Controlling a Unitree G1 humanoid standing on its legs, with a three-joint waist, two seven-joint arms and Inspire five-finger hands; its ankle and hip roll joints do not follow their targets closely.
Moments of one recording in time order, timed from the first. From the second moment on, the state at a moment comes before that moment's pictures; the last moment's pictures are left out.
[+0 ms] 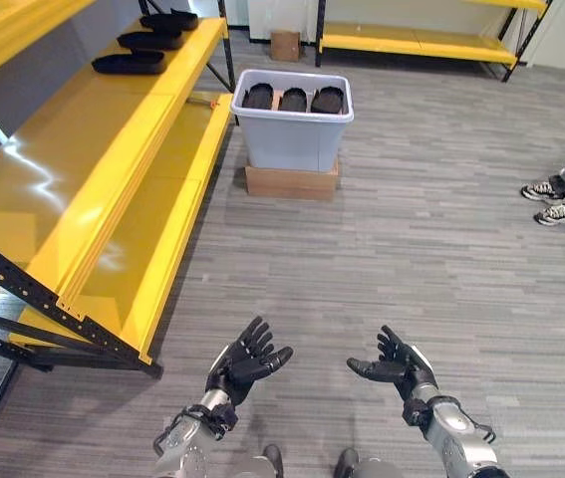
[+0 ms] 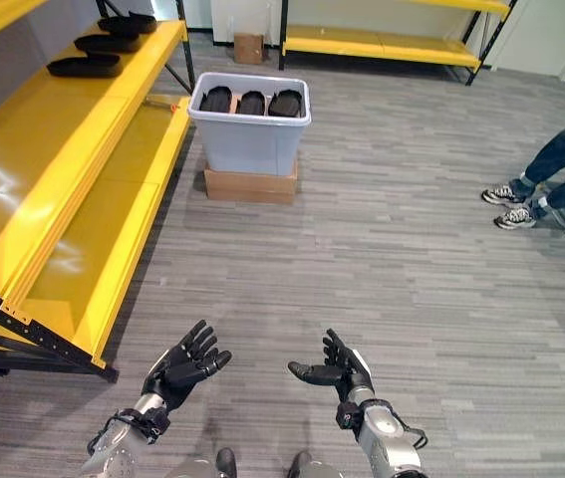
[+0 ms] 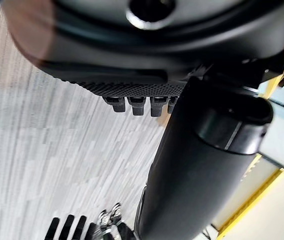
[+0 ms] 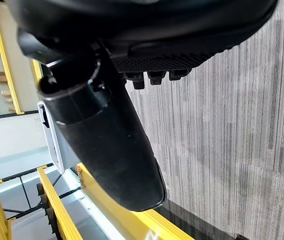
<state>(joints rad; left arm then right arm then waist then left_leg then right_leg) -0.04 0.26 -0.18 0.65 -0.78 -0.18 -0.38 -0.07 -0.28 0.22 0.58 0.51 -0.09 0.06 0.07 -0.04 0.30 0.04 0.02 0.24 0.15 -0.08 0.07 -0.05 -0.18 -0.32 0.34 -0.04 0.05</state>
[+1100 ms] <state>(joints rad) 0.08 0.25 -0.20 0.52 -0.78 -0.08 -0.42 -0.03 -0.35 0.18 0.50 0.47 -0.10 0.07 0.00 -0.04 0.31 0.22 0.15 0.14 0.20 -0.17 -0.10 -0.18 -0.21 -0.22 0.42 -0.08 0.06</state>
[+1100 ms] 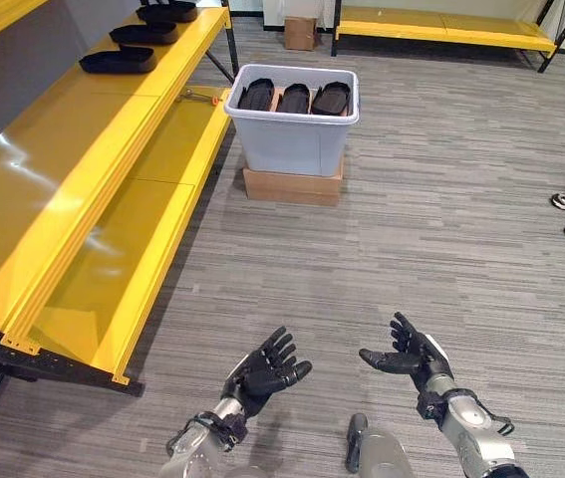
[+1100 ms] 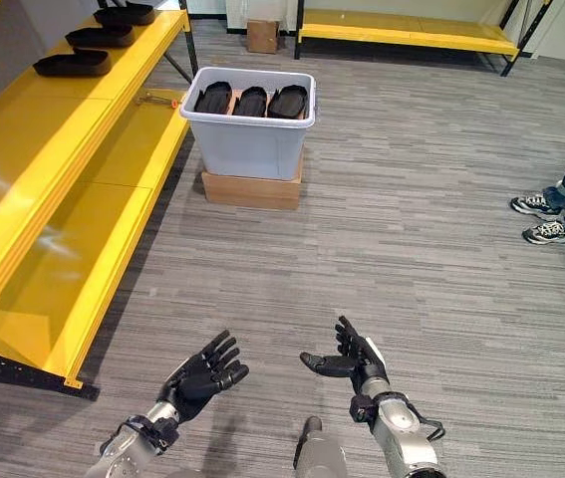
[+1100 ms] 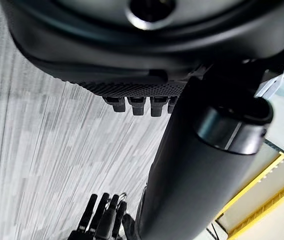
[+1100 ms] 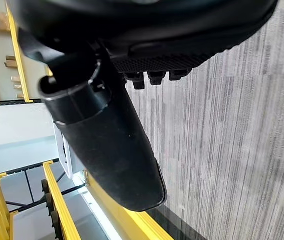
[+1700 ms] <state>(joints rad) 0.07 0.25 -0.20 0.52 -0.82 -0.15 -0.40 0.01 -0.35 0.19 0.51 0.48 -0.10 0.09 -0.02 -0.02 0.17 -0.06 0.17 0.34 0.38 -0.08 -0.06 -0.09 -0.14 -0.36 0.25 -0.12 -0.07</state>
